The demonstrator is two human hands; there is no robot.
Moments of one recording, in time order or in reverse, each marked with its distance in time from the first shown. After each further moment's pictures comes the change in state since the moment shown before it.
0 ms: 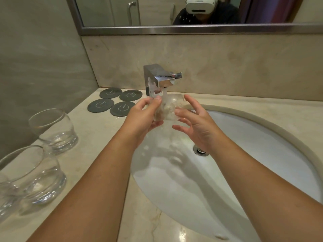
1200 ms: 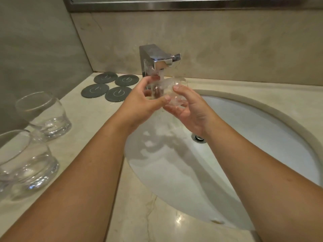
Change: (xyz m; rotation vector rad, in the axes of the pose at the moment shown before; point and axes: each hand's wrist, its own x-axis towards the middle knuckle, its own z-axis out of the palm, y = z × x) left_hand -0.006 0.001 -0.005 0.291 -0.165 0.178; right_hand 0.010 0.002 0.005 0.138 -0.051 0.080
